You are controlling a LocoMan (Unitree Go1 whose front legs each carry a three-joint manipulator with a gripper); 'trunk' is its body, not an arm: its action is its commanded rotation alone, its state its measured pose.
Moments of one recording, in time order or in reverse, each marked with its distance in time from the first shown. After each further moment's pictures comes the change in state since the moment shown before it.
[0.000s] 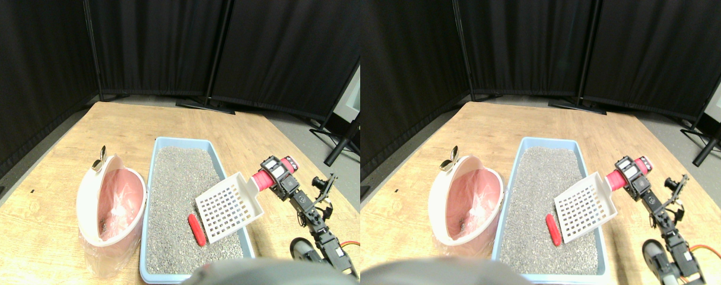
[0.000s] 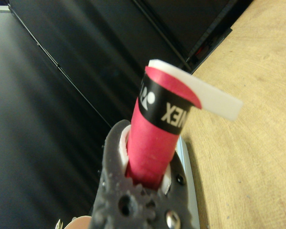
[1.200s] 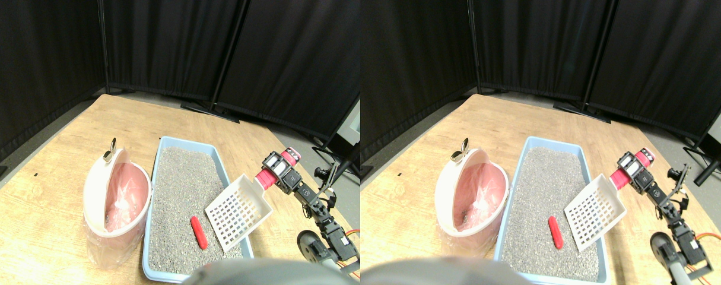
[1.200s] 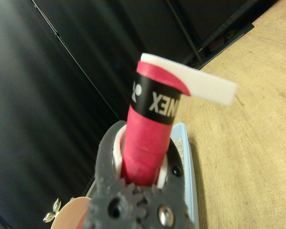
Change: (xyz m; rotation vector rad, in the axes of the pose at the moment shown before) right arm 0.021 -0.001 0.008 -0.279 0.017 0.140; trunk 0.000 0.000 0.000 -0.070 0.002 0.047
